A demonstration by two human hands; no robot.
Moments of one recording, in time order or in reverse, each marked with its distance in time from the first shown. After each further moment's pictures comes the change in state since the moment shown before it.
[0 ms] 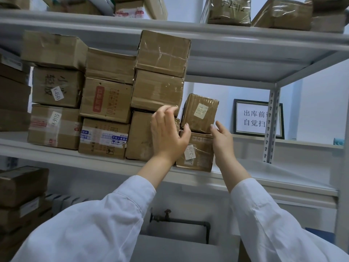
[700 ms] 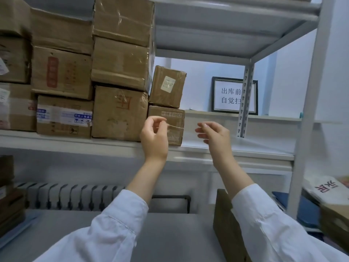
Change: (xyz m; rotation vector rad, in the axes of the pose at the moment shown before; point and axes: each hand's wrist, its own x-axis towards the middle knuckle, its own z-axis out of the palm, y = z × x) left_hand -0.065 0.056 0.010 -0.686 -0.090 -0.669; right_hand -0.048 0.018 -0.081 -0.116 -0.031 -0.067
